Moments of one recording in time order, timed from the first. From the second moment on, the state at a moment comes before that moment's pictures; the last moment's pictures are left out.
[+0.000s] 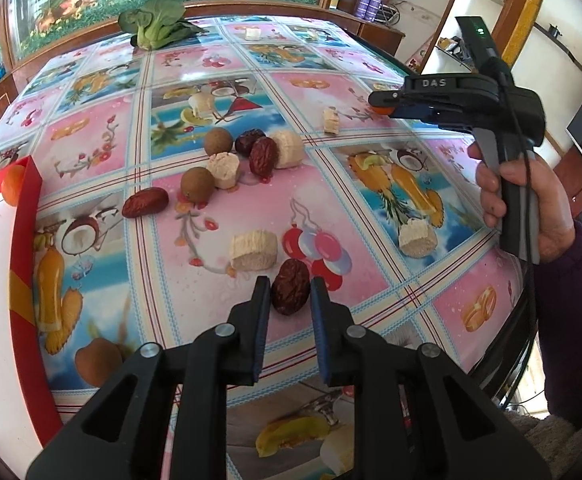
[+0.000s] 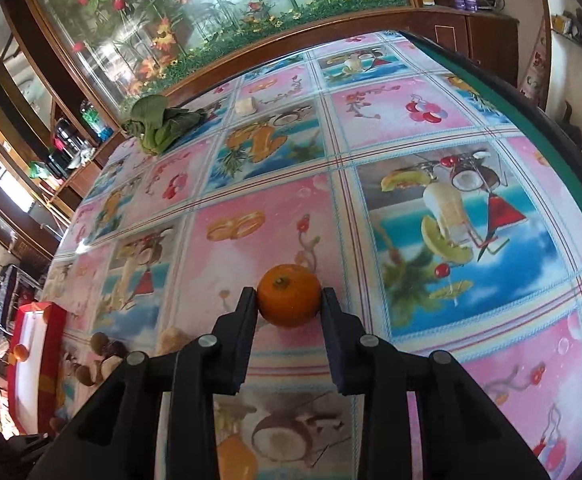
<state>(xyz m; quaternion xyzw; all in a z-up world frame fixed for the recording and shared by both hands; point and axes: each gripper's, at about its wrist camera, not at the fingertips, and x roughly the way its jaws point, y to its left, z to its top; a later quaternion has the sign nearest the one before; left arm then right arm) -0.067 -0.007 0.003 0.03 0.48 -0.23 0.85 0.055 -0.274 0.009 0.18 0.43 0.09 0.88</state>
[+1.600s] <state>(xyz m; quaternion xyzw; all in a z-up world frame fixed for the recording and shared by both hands) -0.096 0.267 0.020 -0.11 0.44 0.11 0.89 0.000 0.111 0.018 -0.02 0.47 0.36 0.81</state>
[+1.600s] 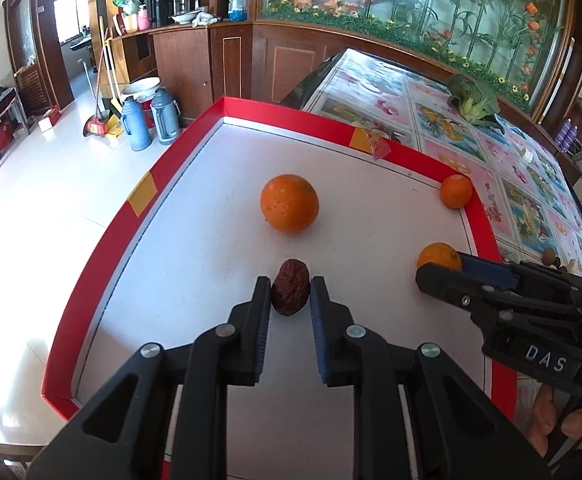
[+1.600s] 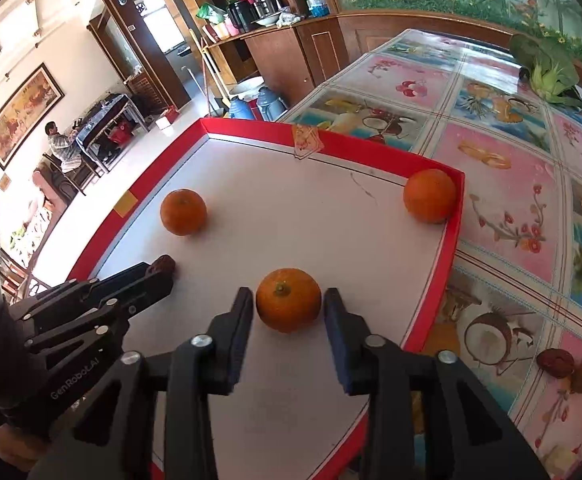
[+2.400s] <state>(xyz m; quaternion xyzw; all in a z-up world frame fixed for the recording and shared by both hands) -0.153 0.125 0.084 0.04 0.36 -0.06 0.93 -0.070 -0.123 0.067 0.02 0.37 0.25 0.89</state>
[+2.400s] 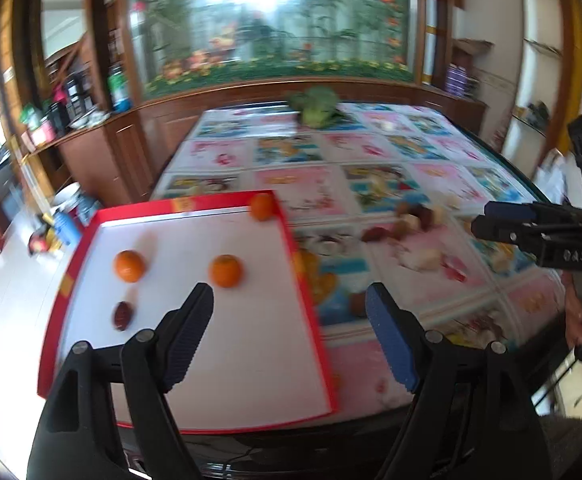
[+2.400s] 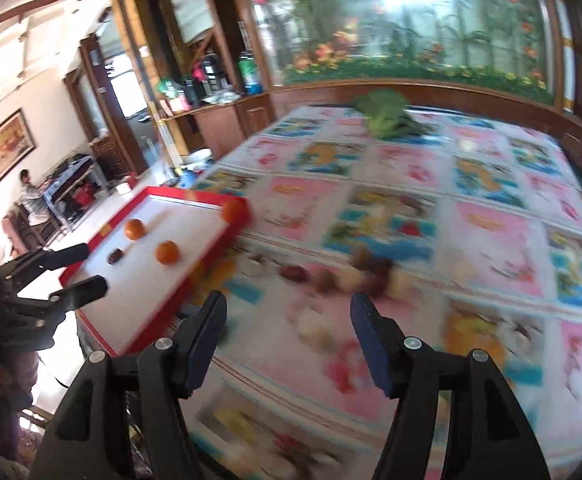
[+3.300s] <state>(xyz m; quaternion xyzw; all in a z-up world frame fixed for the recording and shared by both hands) -0.109 0.069 0.039 0.07 0.43 -0.18 0.88 -0.067 -0.177 0.004 0.04 0.44 0.18 0.88</state>
